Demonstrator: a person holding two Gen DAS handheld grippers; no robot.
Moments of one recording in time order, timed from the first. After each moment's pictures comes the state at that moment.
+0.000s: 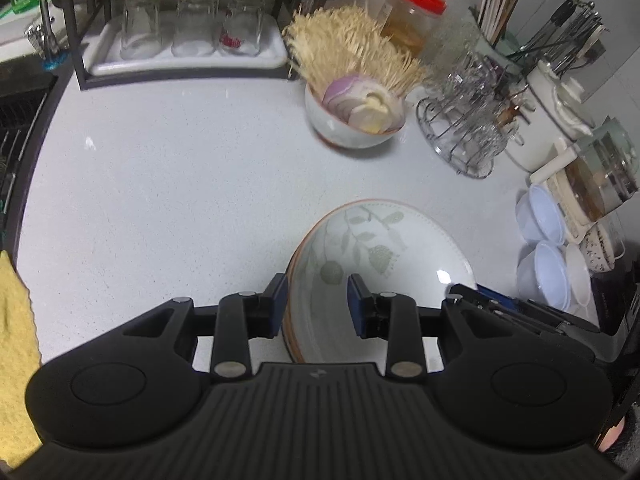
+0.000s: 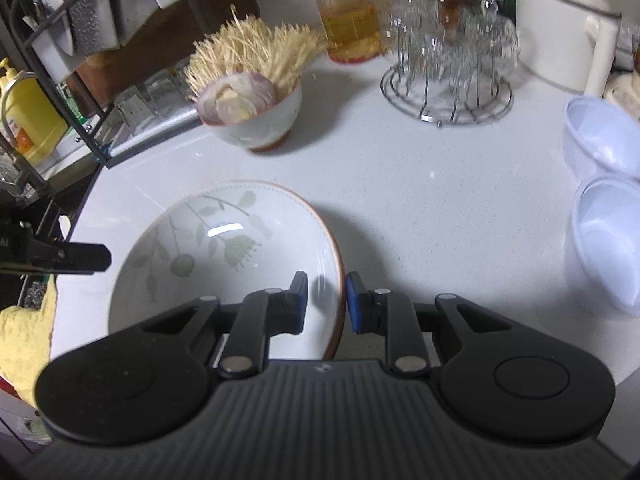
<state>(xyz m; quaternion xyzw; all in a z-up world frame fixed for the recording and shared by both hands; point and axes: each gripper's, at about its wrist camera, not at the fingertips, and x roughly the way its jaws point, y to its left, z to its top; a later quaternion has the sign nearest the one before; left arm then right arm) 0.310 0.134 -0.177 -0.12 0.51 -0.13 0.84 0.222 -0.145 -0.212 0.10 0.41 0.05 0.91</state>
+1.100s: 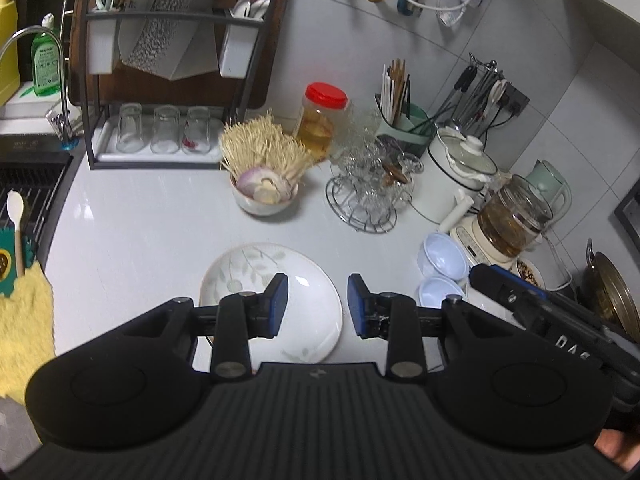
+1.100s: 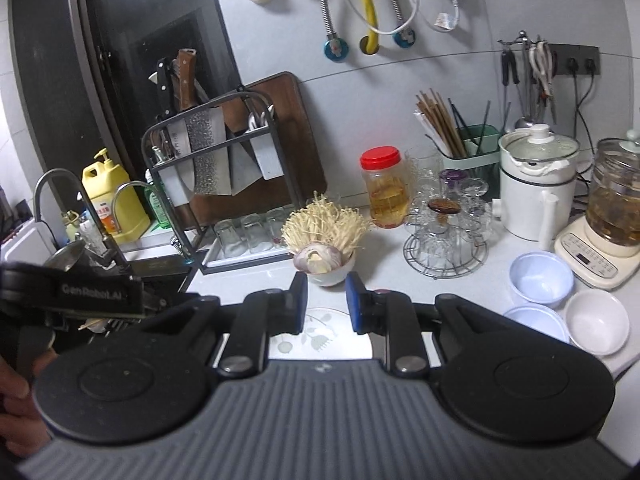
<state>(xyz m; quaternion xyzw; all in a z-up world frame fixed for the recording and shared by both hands) 0.163 0.083 -0.043 -0.13 0.39 -0.14 0.90 0.081 -0.173 -0.054 0.10 0.22 0.10 0.97</state>
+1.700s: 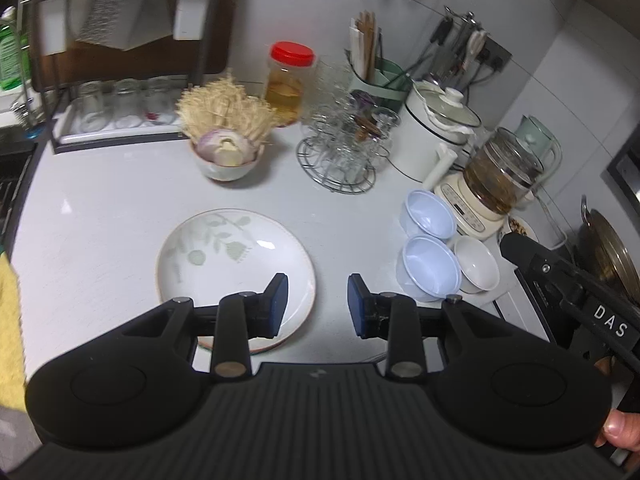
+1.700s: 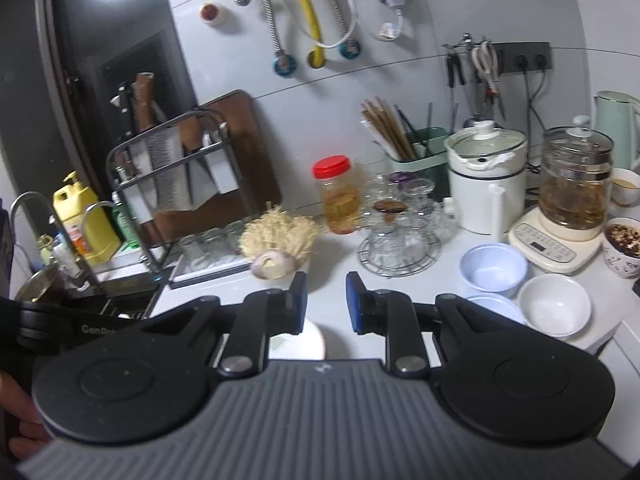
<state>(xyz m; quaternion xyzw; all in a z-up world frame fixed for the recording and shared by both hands) 0.175 0.035 -0.075 -0.09 0.42 -0.18 0.88 0.060 -0.211 -0.067 0.12 0.20 0.04 0.97</state>
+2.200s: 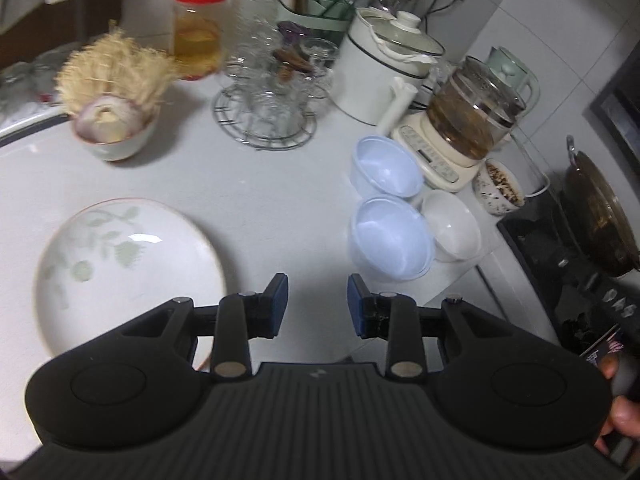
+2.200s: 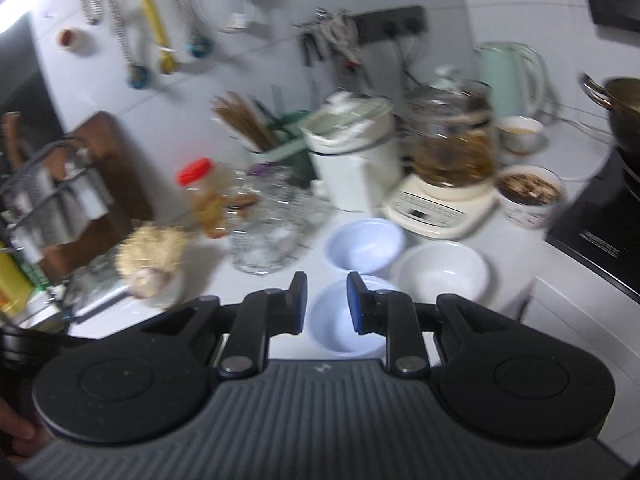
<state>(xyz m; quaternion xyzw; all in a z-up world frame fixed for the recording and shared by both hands) 0.250 -0.069 -0.133 -0.06 0.48 -0.26 0.84 0.069 -0.306 -0.111 0.18 0.23 -0.12 0.95</state>
